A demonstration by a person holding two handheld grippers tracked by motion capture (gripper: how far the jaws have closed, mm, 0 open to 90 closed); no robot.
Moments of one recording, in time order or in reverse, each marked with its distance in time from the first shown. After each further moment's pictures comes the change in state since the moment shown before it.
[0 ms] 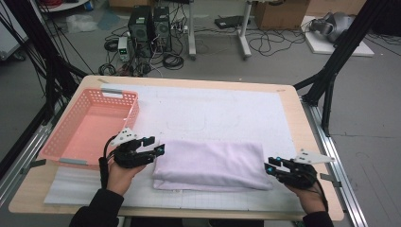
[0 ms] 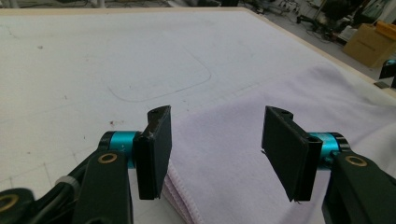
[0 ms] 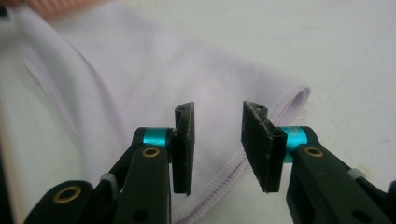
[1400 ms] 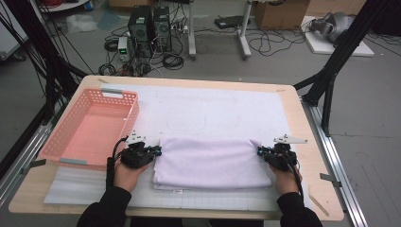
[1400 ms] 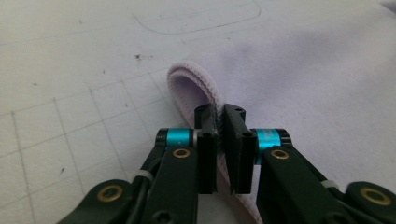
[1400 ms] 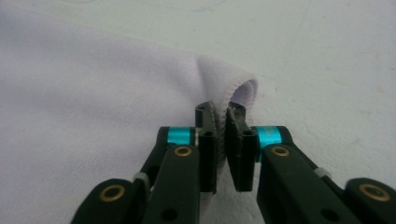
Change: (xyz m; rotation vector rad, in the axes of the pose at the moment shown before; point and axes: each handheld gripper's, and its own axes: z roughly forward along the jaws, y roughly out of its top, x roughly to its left) left arm 0.014 -0.024 0.026 0.165 0.122 -0.038; right arm -0.022 0.016 0.058 0.107 -0.277 0.197
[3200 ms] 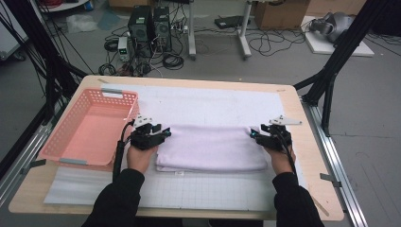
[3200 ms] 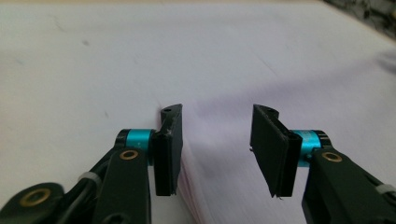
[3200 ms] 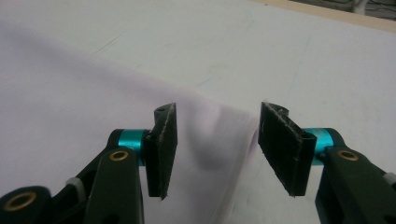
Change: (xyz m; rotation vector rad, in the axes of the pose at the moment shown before) left arm 0.001 0.036 0.031 -0.115 0.047 0.001; right arm -0.009 0.046 0.021 -0.102 -0.010 -0.085
